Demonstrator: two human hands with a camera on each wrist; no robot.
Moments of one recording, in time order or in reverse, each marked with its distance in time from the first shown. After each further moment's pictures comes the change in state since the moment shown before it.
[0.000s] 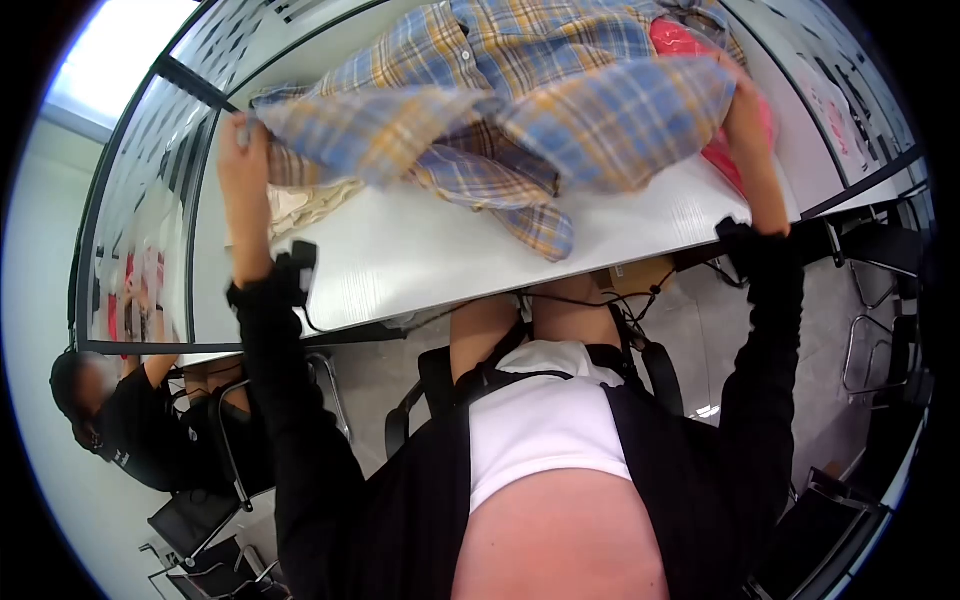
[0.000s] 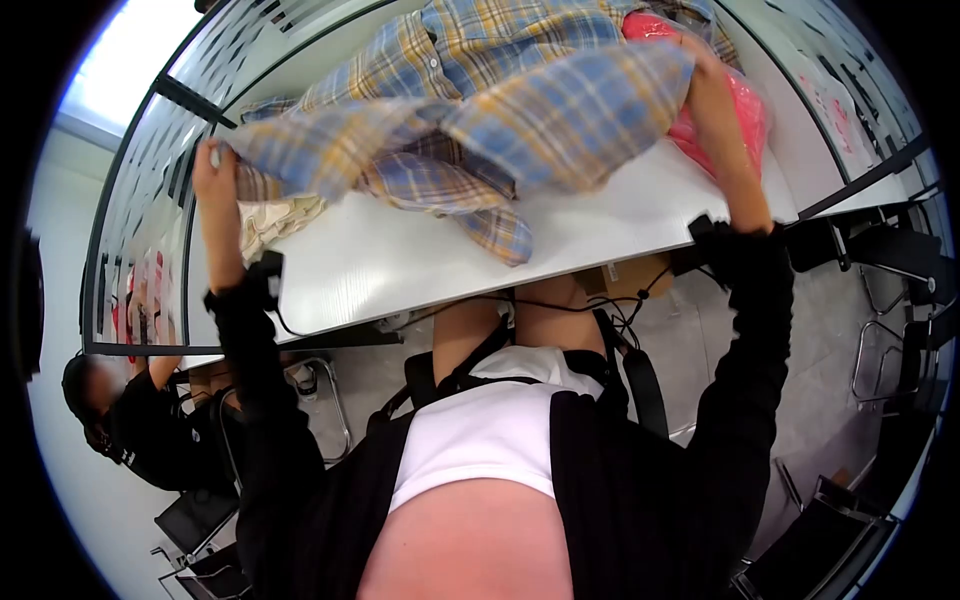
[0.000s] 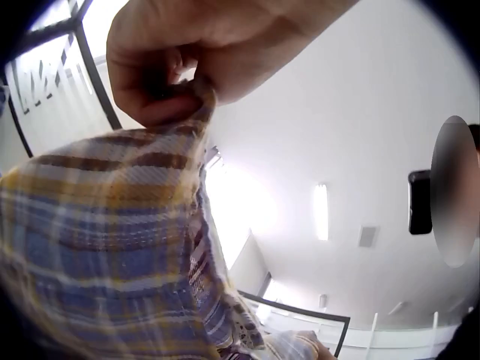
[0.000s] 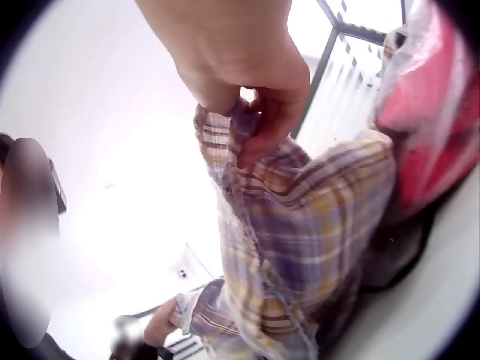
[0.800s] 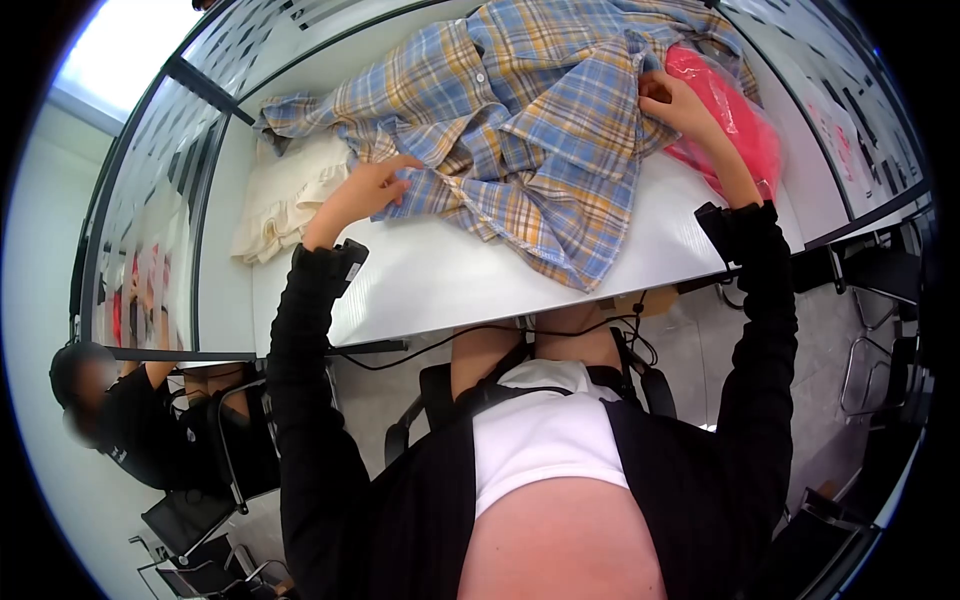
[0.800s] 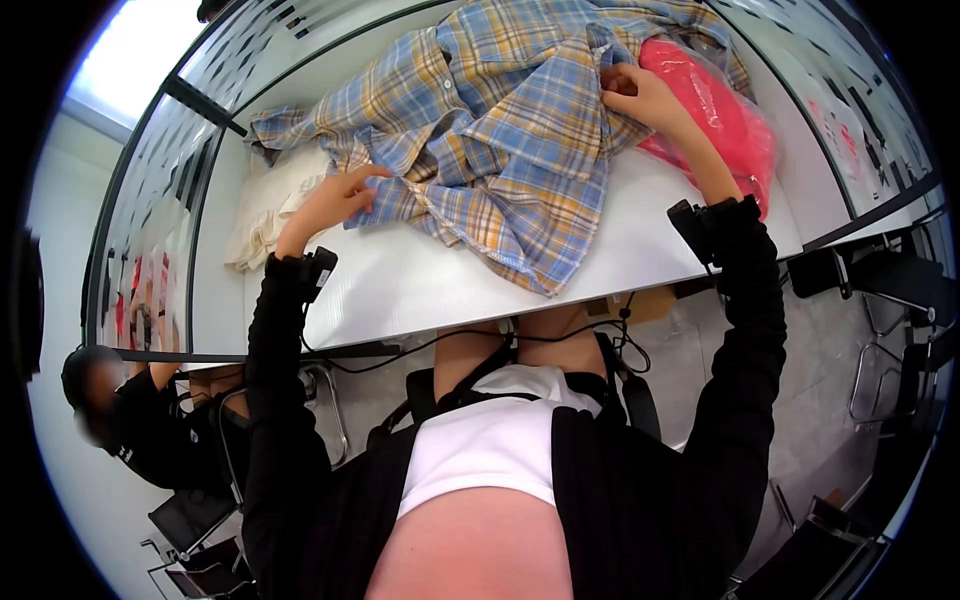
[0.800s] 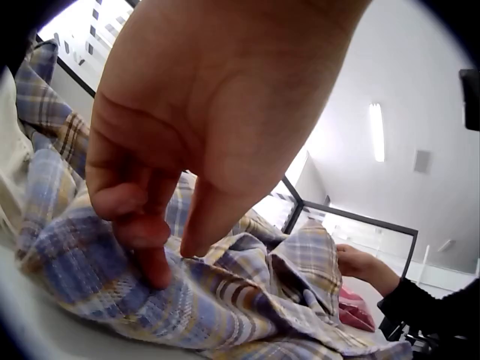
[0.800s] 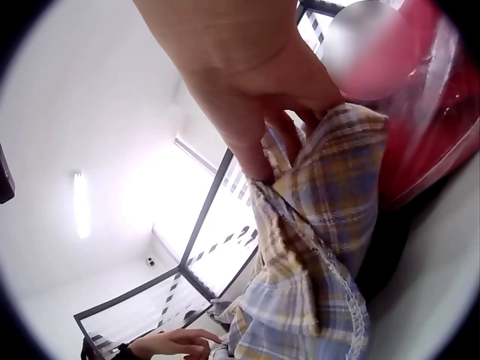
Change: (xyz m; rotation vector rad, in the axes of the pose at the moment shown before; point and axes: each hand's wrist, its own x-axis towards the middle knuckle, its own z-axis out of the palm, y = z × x) left_hand -0.021 -0.032 0.083 0.254 -1.022 0.045; right_hand 0.053 0.072 0.046 -0.078 -0.340 0.050
